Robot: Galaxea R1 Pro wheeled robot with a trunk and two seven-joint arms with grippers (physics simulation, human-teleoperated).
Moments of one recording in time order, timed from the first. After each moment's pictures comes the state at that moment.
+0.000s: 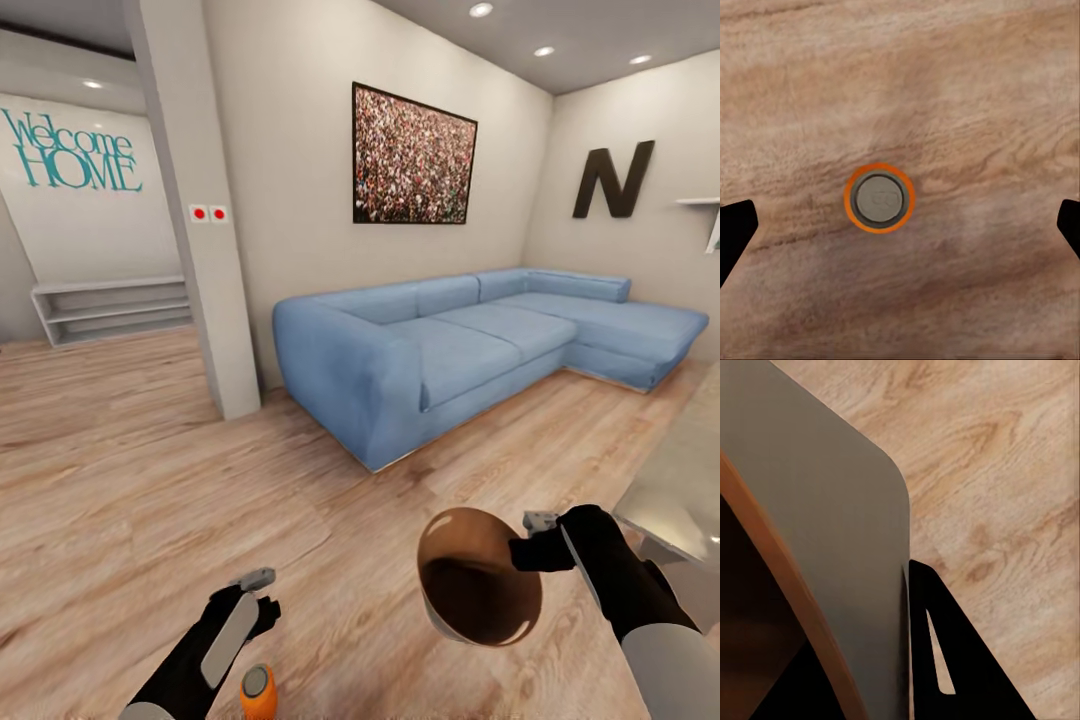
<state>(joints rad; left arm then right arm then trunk) -0.45 -0.05 -0.16 -0.81 0.67 0.57 0.62 -0.61 -0.21 -0.08 -0.95 0.24 1.04 0.55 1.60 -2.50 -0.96</state>
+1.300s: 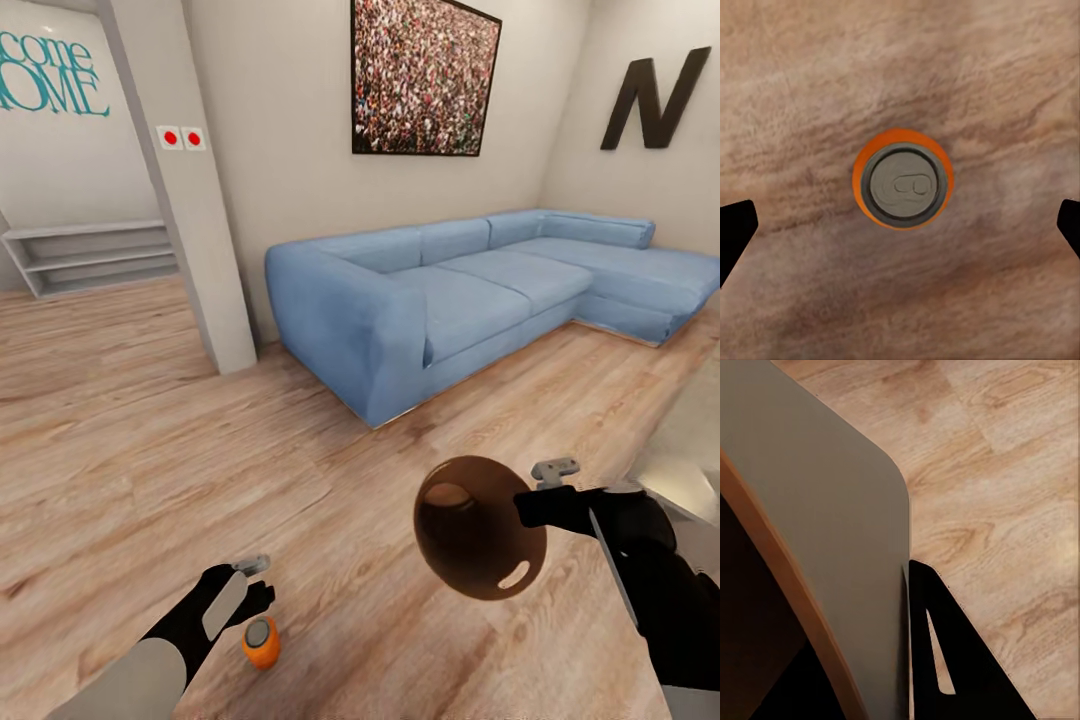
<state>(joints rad) -0.63 -0.01 -0.14 -0.48 0.59 0.54 0.39 -0.47 -0.23 -0.08 -1.54 0.22 1.04 0.56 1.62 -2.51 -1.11</state>
